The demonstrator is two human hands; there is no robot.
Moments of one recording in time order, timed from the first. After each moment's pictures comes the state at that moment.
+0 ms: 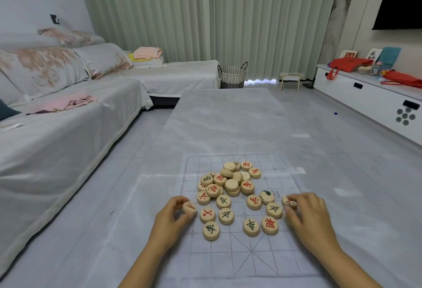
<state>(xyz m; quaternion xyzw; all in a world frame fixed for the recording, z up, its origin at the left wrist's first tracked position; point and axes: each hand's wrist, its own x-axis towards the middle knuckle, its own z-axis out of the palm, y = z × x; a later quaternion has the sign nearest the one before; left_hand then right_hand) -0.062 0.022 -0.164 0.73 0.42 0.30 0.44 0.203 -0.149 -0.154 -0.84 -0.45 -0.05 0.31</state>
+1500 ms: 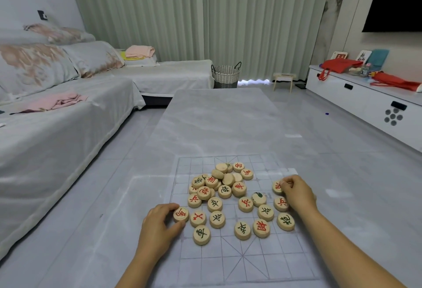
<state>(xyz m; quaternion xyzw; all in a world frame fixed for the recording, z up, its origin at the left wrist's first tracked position) -0.060 0.021 -0.172 0.80 0.46 0.30 0.26 0.257 -0.089 -0.149 -0.89 -0.26 0.10 0.36</state>
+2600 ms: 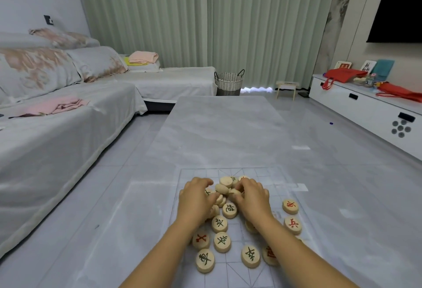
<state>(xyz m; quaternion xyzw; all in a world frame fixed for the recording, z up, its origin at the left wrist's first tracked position) 0.041 0.054 -0.115 0.83 0.43 0.26 0.23 0.182 -0.008 -0.139 -0.82 -0.48 0.03 0.31</state>
